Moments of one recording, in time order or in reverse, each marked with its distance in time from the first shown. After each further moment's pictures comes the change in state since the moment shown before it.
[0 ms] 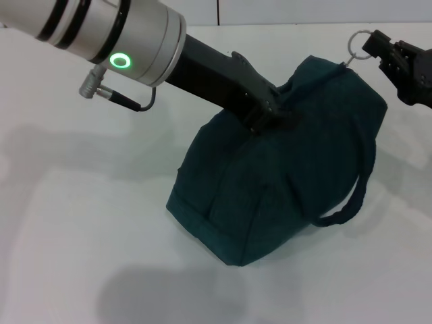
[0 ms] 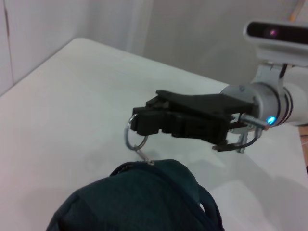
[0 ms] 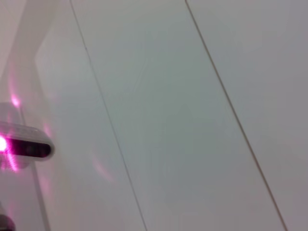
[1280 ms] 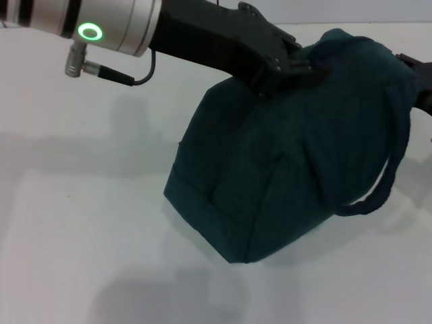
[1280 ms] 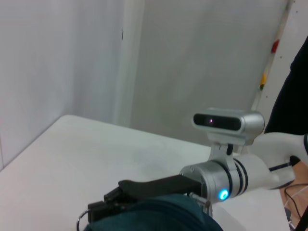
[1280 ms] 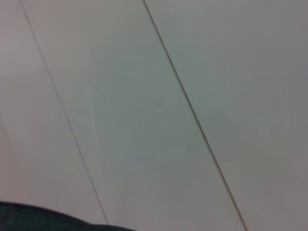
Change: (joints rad) left arm 0.061 -0.001 -0.077 0.115 -0.171 -0.007 0.059; right arm -0.005 0.000 -0.009 0.022 0.017 0.137 0.013
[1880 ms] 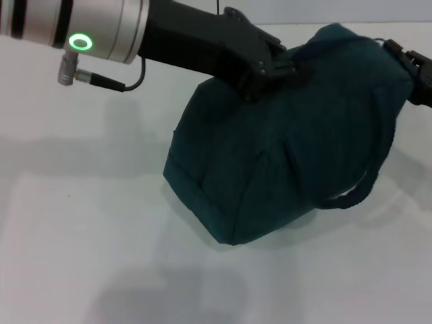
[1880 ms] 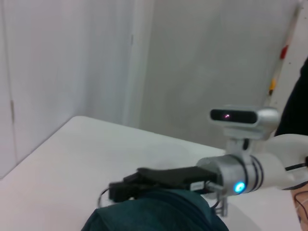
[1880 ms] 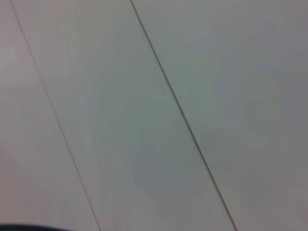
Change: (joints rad) left arm 0.038 0.000 -0.007 -0.028 -0.002 -0.023 0.052; right arm -0.018 0.001 0.008 0.001 0.030 -0.022 0.002
